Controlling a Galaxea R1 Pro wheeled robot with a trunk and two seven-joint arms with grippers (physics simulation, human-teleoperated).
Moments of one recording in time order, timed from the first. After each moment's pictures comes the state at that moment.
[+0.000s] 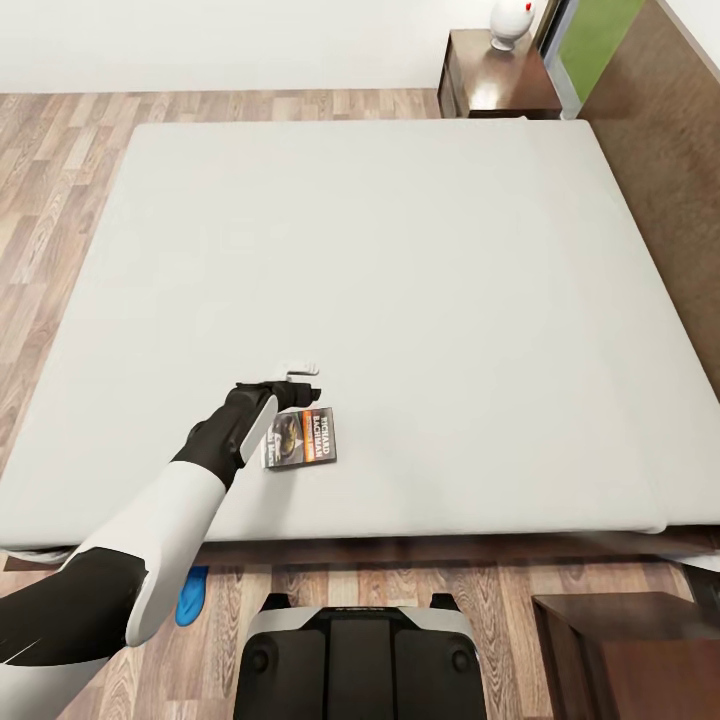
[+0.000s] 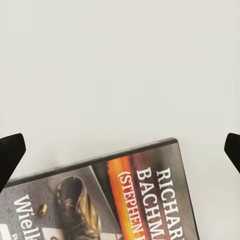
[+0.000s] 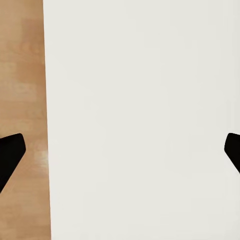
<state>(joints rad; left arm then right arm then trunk) -1.12 -0.07 -0.20 -0.70 0.17 0.56 0.04 0.31 0.04 0.15 0.04 -0.04 0.32 -0.22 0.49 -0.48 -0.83</state>
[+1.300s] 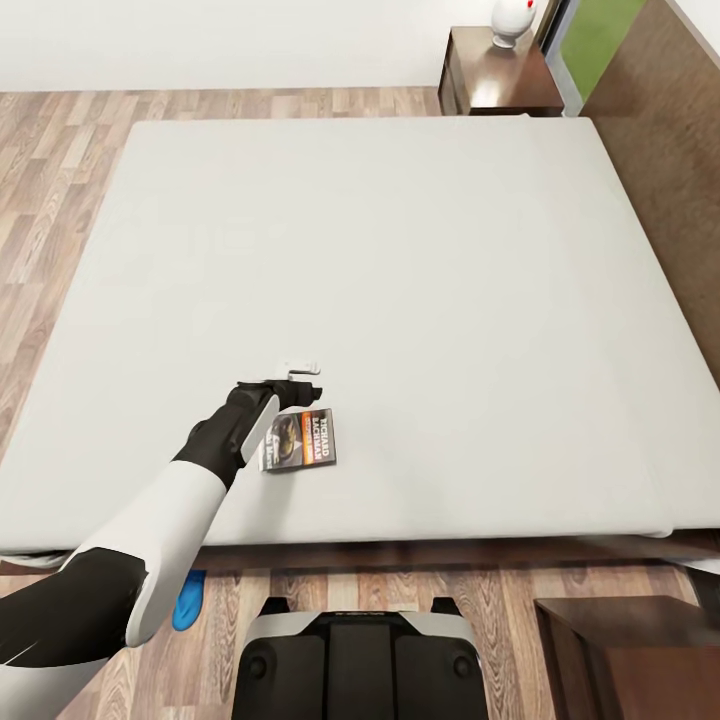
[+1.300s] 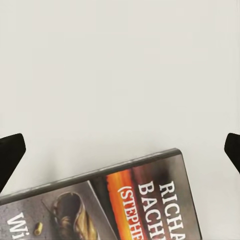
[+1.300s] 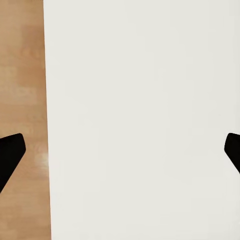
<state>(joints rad) -1.12 -0.07 -0.21 -0.71 0.17 0.56 0.04 0.31 0.04 0.15 0.04 -0.04 0.32 -0.22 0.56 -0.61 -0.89</state>
